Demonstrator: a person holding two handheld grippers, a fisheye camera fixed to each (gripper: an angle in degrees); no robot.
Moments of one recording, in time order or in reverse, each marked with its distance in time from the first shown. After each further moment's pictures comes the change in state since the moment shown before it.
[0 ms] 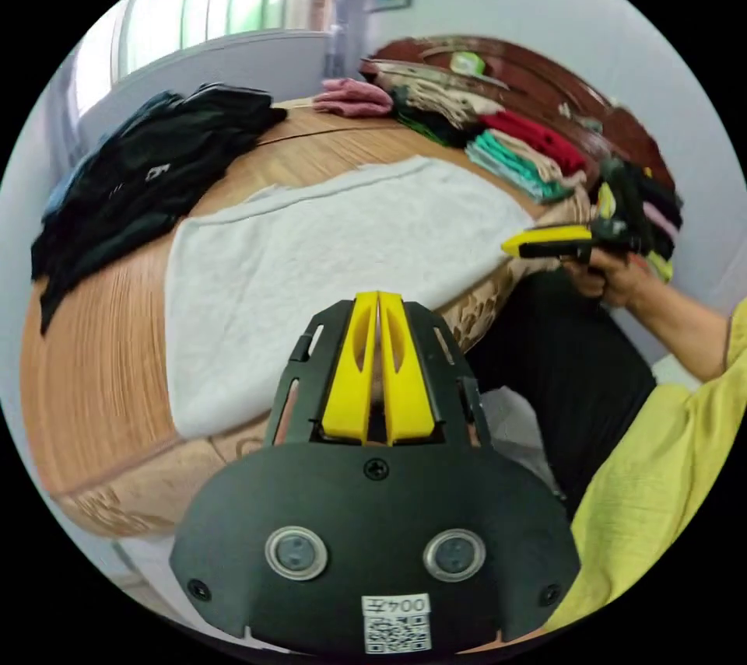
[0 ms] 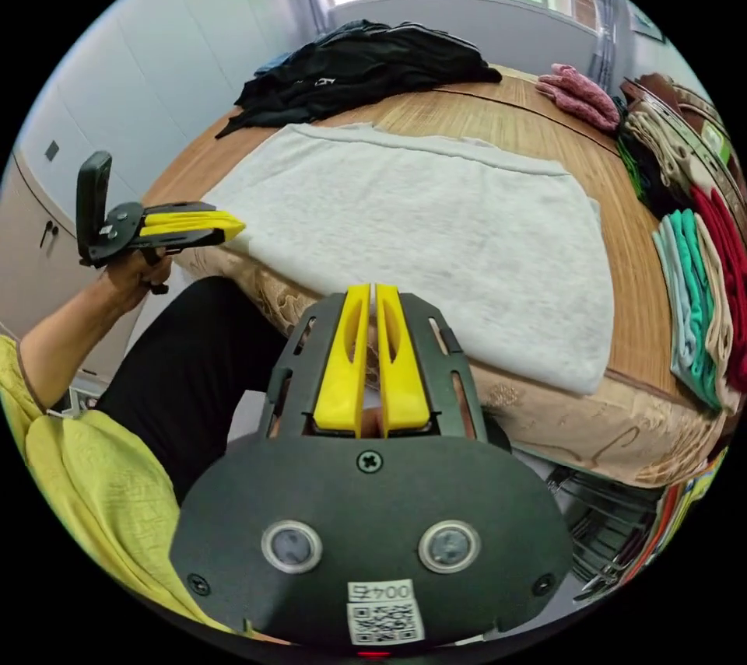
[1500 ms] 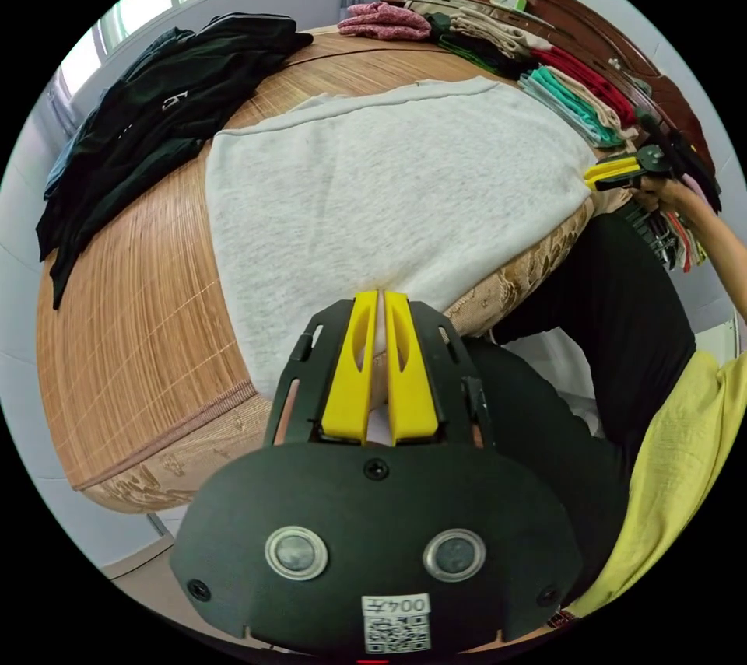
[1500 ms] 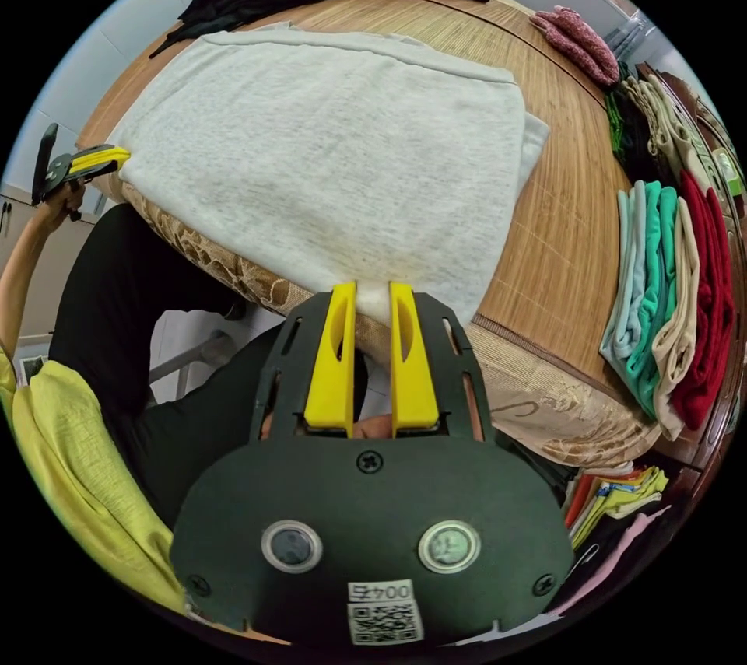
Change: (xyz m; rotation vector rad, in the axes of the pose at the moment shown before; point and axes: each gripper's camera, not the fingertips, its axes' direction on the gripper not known) left arm -0.123 -0.052 0.012 -0.191 -0.048 -0.167; right arm 0.052 -0.081 0.050 -0.375 0.174 -0.033
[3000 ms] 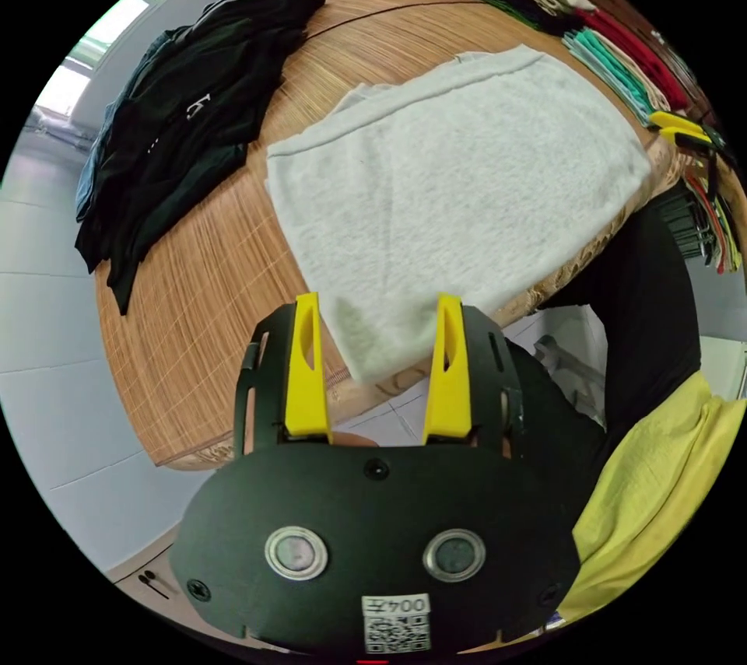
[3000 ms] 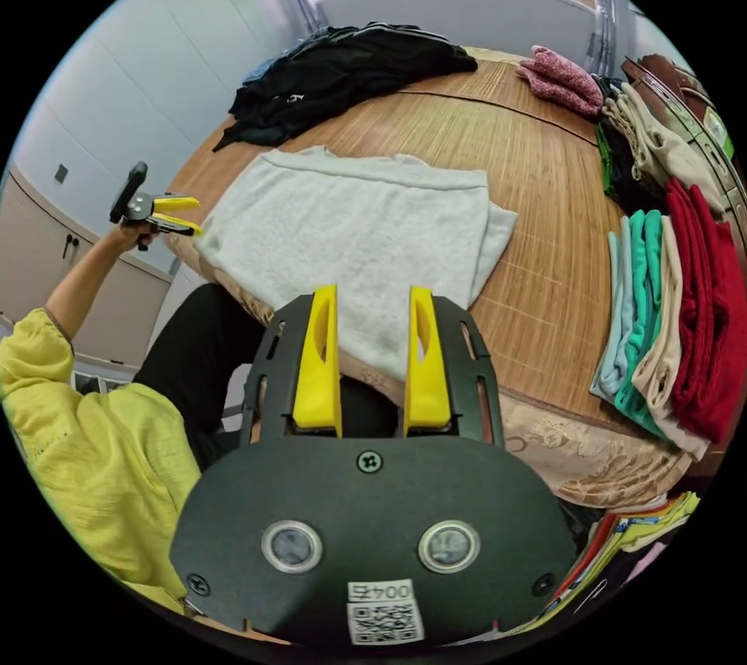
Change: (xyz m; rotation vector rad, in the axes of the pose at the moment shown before) left arm -0.124 -0.128 0.012 -0.236 -0.144 -0.002; right arm 0.177 -0.007 -0.134 0.323 -0.271 0.057
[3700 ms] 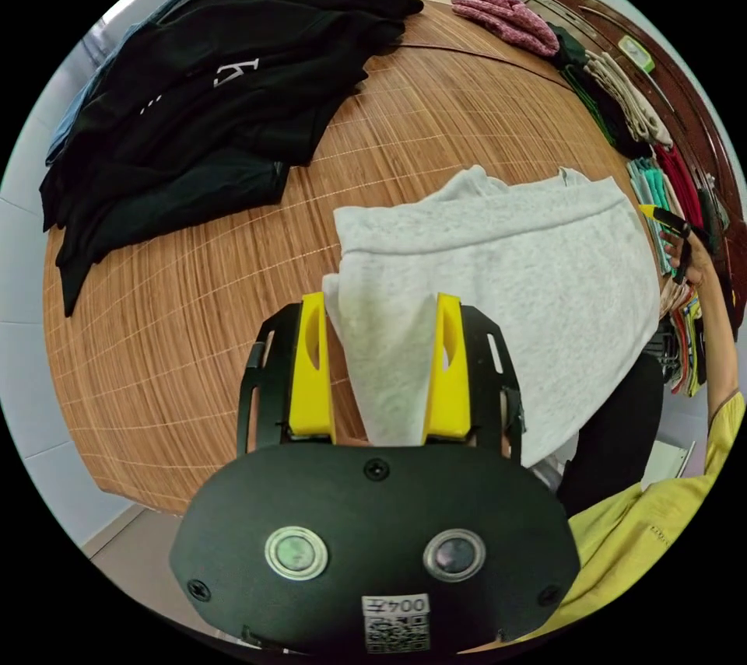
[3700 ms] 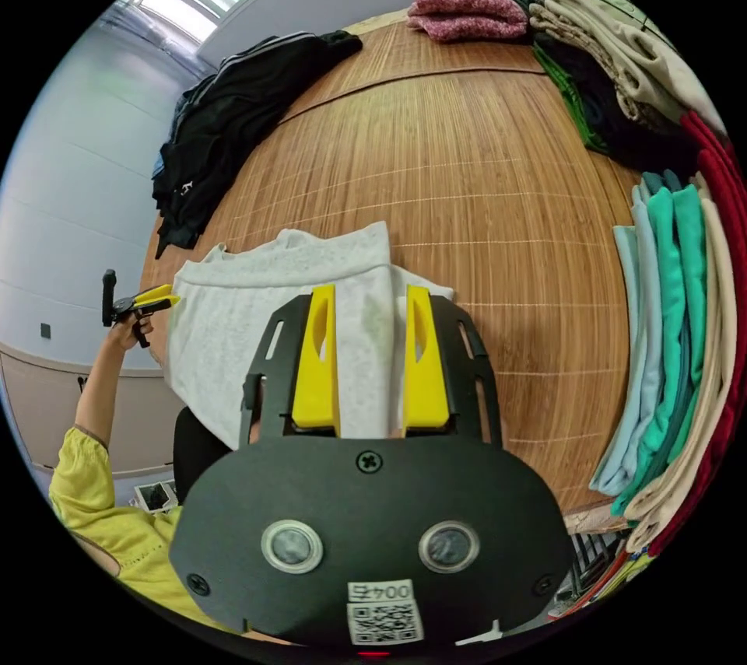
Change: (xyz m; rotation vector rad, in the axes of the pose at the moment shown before) left arm -0.165 -0.128 0.114 0.025 0.221 -0.231; right arm 0.178 -0.152 0.070 -0.063 -0.065 0.369
